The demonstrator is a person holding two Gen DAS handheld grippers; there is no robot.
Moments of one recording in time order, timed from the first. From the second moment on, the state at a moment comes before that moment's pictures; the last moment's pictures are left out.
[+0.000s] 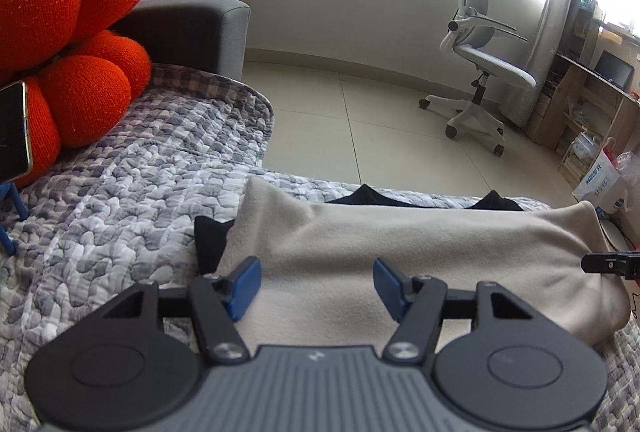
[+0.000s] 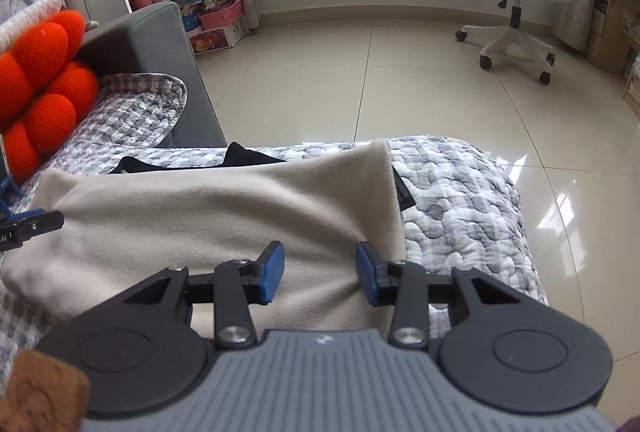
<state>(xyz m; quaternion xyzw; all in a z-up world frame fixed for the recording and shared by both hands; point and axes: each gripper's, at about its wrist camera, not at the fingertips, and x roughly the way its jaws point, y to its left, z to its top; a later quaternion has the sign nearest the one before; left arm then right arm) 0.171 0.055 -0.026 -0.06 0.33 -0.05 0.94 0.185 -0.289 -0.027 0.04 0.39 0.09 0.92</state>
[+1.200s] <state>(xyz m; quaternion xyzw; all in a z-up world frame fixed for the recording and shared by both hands) 0.174 0.031 -0.029 -0.04 0.33 -0.04 0.94 0.178 -0.190 -0.033 -0.09 0.36 0.18 0.91</state>
